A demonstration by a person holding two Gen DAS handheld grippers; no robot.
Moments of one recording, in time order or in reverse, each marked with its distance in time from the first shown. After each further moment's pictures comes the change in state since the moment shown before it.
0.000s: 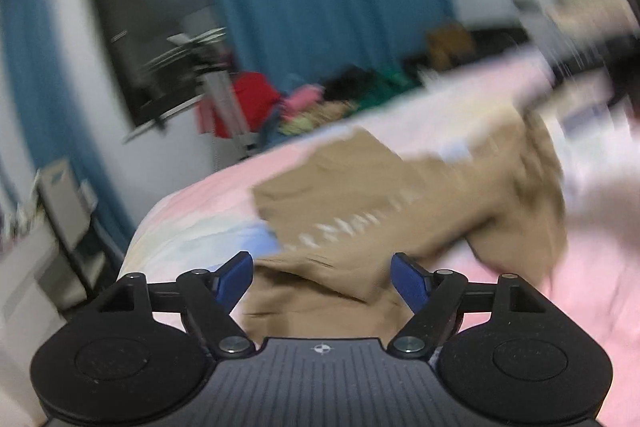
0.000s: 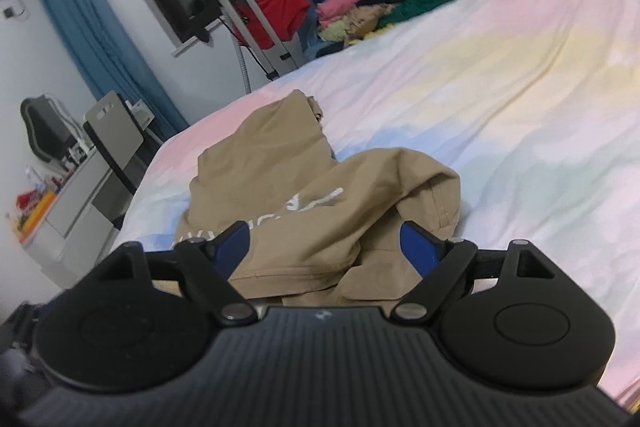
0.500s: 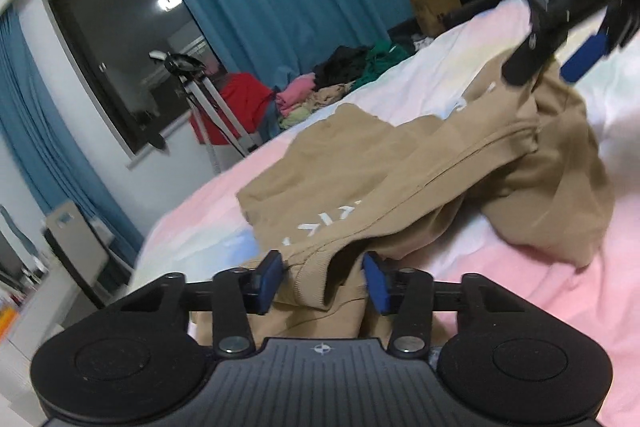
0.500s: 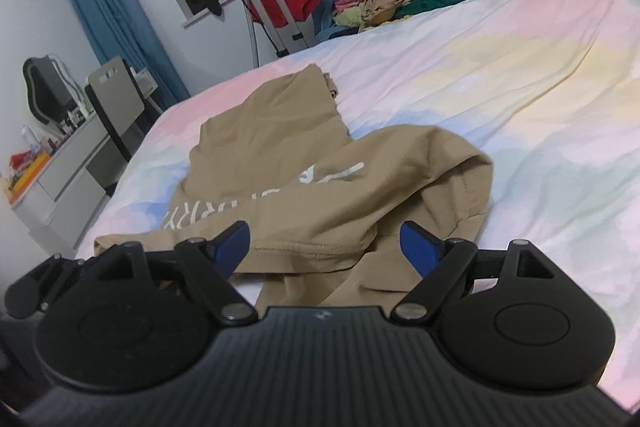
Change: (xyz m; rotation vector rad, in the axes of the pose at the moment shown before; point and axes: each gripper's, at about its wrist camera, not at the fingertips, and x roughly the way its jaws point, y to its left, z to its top) left arm 0.064 -0.011 0.008 0.023 0.011 0.061; right arm 0.026 0.018 -0.014 -0.088 0.049 -0.012
